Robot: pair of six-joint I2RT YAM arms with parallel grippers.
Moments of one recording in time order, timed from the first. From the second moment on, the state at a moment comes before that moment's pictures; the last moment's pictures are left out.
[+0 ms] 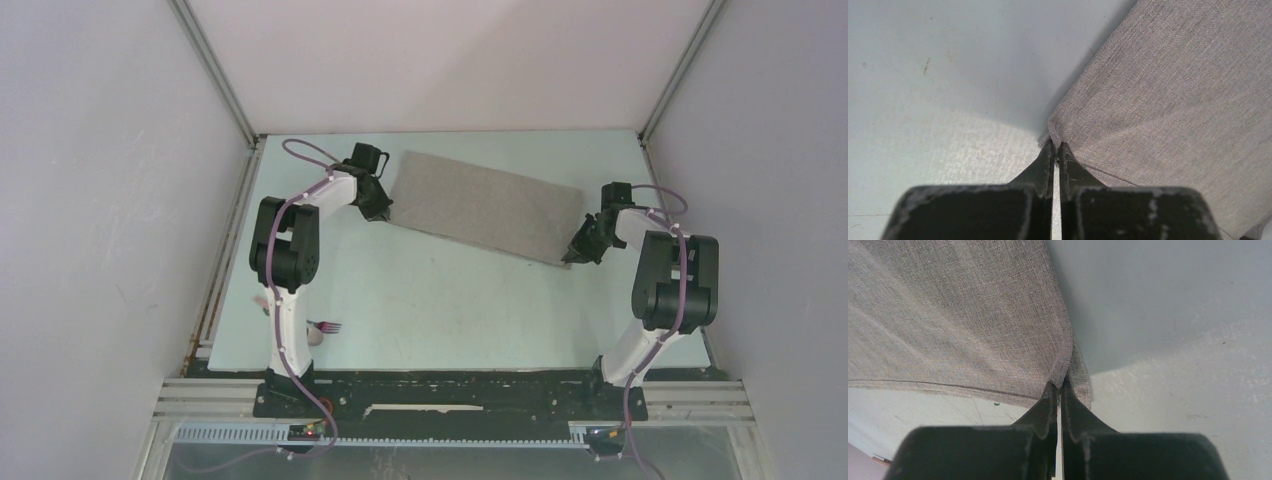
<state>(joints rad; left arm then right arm) -0.26 2.13 1.59 -0.56 0.00 -0.75 -0.15 1.76 1.03 -0.51 -0.21 0.51</state>
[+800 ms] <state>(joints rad) -0.27 2.13 1.61 -0.60 -0.03 -0.74 -0.13 1.74 1.02 -0.52 -0.19 0.51</state>
